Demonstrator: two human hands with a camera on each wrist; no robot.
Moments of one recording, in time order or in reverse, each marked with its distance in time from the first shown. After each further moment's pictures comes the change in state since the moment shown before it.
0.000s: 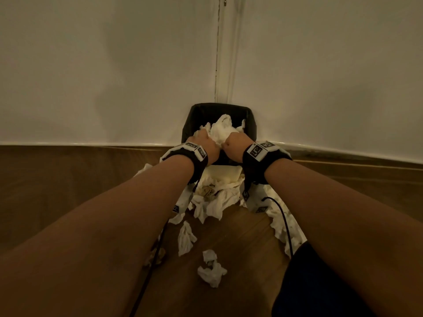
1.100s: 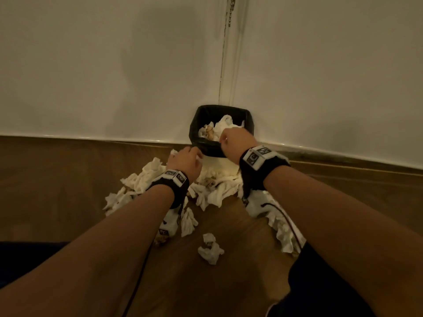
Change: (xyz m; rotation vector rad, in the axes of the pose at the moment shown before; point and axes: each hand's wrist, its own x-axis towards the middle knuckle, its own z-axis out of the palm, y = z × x) left_hand -0.093 -0.026 0.044 -0.402 0.338 -0.072; right_hand -0.106 -0.030 -0.029 0.059 0.278 -0.057
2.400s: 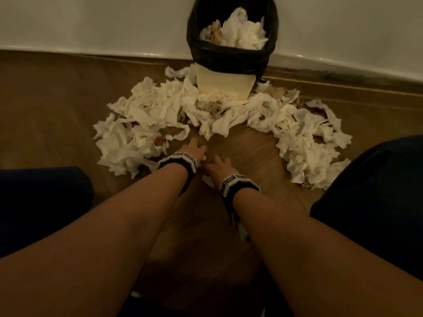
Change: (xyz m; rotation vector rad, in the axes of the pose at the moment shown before) left_hand -0.069 -0.038 0.154 0.380 -0.818 0.019; right_hand -0.102 -0.011 0.249 0.128 -0.703 -0.019
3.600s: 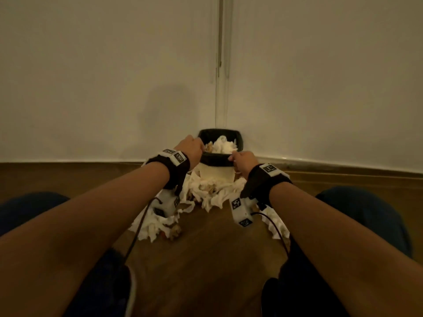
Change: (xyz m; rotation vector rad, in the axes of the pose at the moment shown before) left_hand -0.236 0.007 -0.206 -0.227 0.783 0.025; right_hand -0.179 -0.021 -0.200 1.139 0.698 -0.020
